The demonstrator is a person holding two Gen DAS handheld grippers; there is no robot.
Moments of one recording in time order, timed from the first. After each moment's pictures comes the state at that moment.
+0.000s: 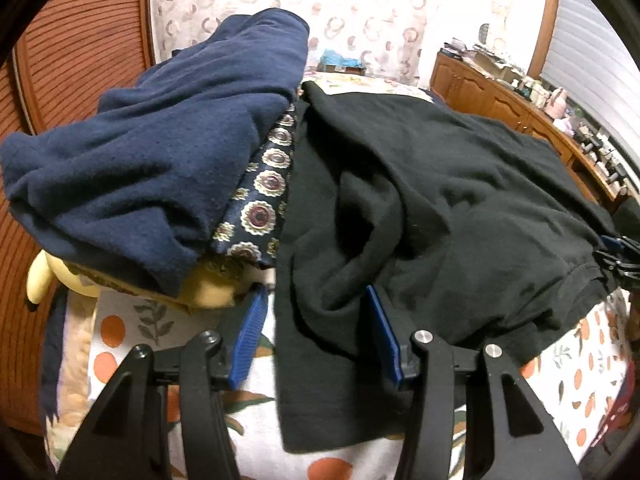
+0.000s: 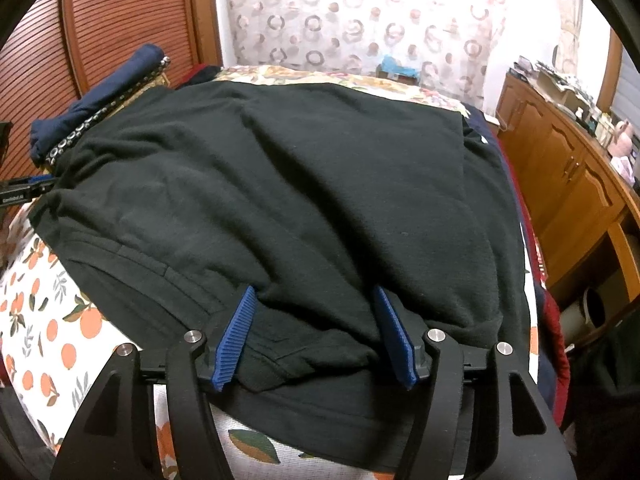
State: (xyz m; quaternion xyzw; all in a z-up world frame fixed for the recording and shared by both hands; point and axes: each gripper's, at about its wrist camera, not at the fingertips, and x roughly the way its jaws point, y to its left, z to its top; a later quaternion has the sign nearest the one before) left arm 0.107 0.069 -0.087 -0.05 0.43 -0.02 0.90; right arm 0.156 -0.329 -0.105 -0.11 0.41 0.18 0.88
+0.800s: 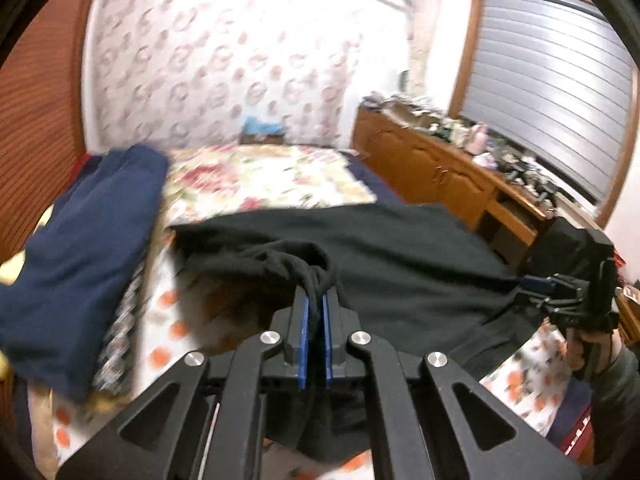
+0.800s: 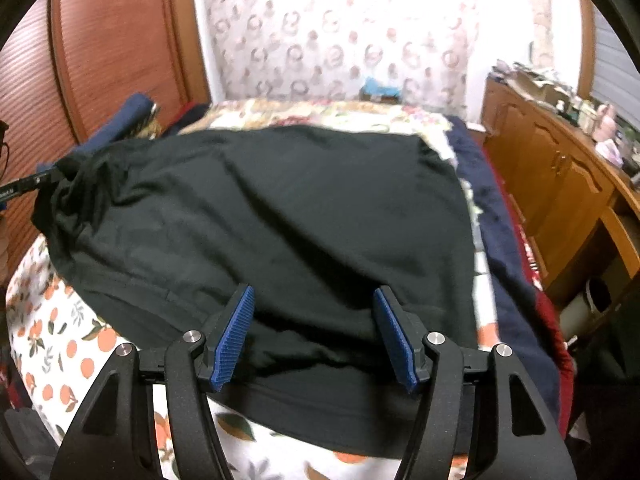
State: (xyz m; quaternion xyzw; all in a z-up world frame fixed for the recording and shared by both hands) left arm 0.114 -0.028 0.012 -0.05 0.31 -0.15 0.94; right arm 0.137 -0.371 -0.070 -0.05 0.37 0.17 0.91
